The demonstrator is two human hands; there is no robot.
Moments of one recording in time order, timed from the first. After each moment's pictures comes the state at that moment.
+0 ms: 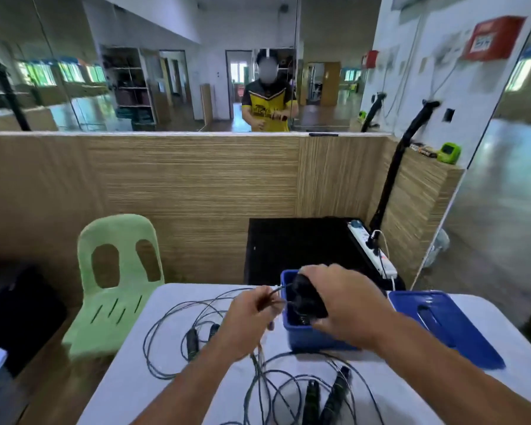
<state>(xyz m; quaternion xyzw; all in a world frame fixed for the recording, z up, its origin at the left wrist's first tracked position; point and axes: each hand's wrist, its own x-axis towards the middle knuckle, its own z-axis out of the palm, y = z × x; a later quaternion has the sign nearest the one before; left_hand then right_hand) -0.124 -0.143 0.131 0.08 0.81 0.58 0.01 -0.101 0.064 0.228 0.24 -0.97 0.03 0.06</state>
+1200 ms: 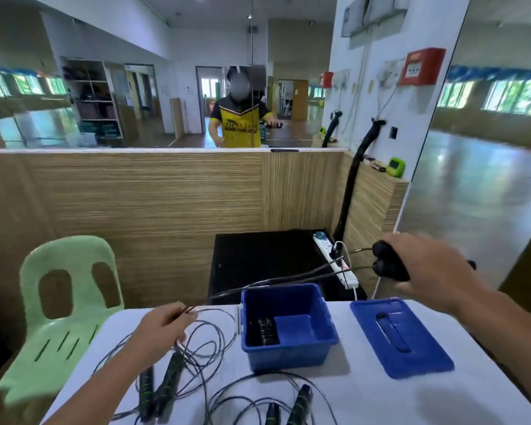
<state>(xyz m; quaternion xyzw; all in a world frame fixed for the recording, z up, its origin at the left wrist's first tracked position) -0.155 -0.206 0.132 0.03 0.88 0.48 0.00 -0.122 0.268 0.276 0.08 -0.98 -0.04 0.18</state>
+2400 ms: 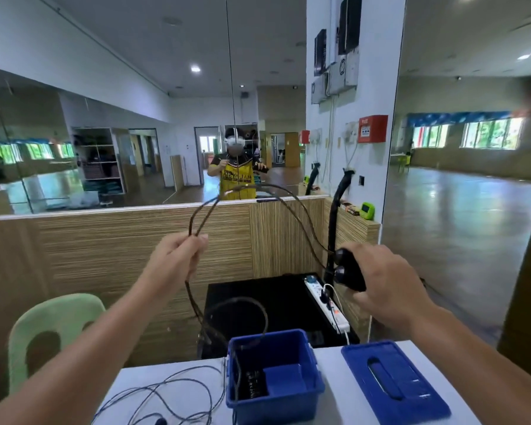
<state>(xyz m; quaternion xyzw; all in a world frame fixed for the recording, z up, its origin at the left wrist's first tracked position) -0.143 -0.102 0.358 0.18 0.77 0.59 -0.13 -0.102 0.259 0.318 0.11 -0.94 0.05 0.33</state>
